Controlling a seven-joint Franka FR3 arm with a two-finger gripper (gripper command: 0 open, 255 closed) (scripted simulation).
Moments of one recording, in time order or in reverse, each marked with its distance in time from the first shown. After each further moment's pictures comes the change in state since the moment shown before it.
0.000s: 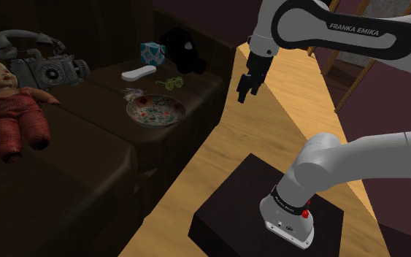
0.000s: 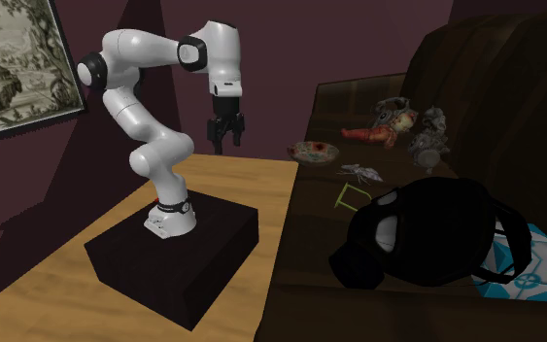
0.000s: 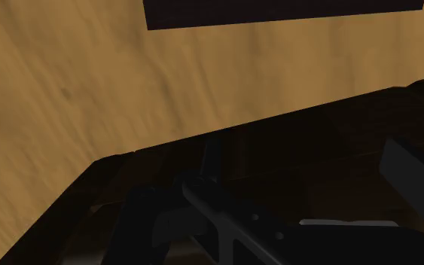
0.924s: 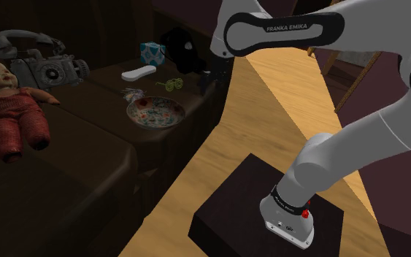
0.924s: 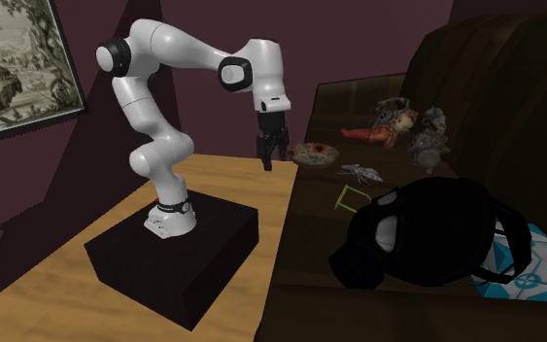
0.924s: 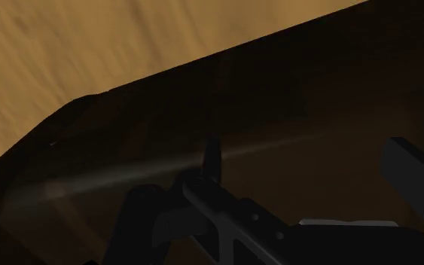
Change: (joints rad) arm 0.001 0.375 0.052 0.135 0.011 0.370 0.088
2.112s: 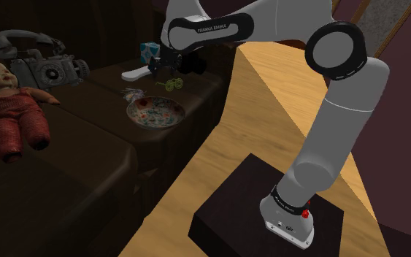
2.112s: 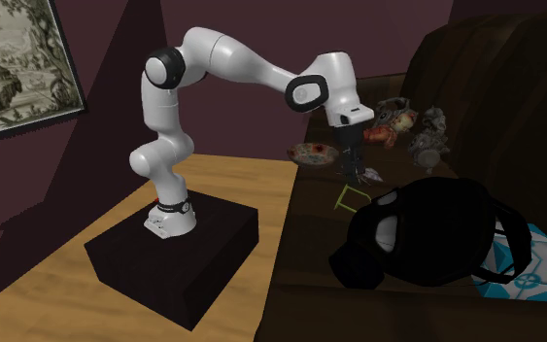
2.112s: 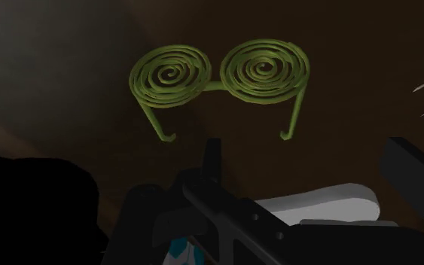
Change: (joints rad) arm 0.008 0.605 0.054 0.544 -0.106 0.253 0.155
